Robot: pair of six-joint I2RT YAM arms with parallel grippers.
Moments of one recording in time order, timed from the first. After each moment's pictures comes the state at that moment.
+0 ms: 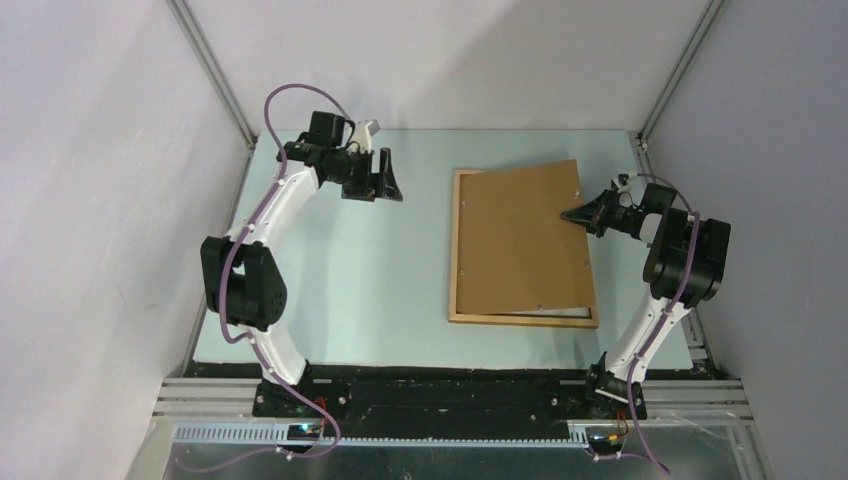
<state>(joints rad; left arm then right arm) -0.21 1.77 1.62 -0.79 0.51 -0.13 -0.36 2.00 1.10 0.10 -1.22 0.60</state>
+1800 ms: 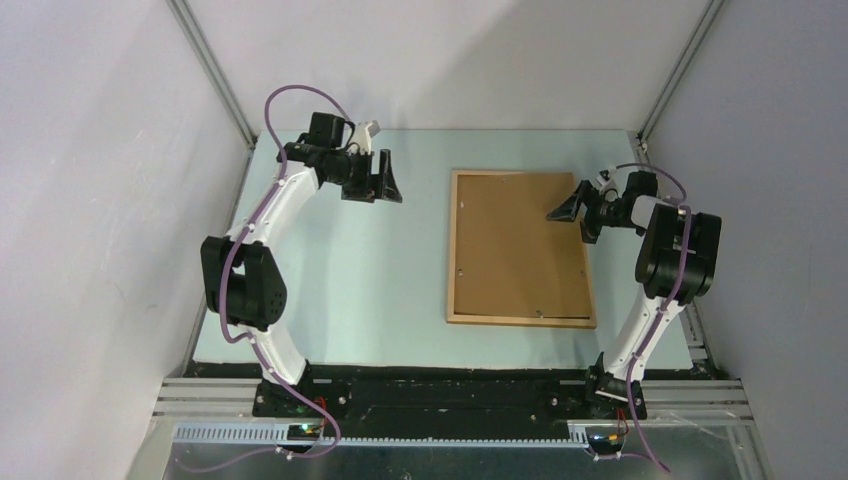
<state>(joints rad) -0.21 1.77 1.62 -0.79 0.51 -0.12 -0.28 2.01 1.24 -0.34 -0.93 0.24</state>
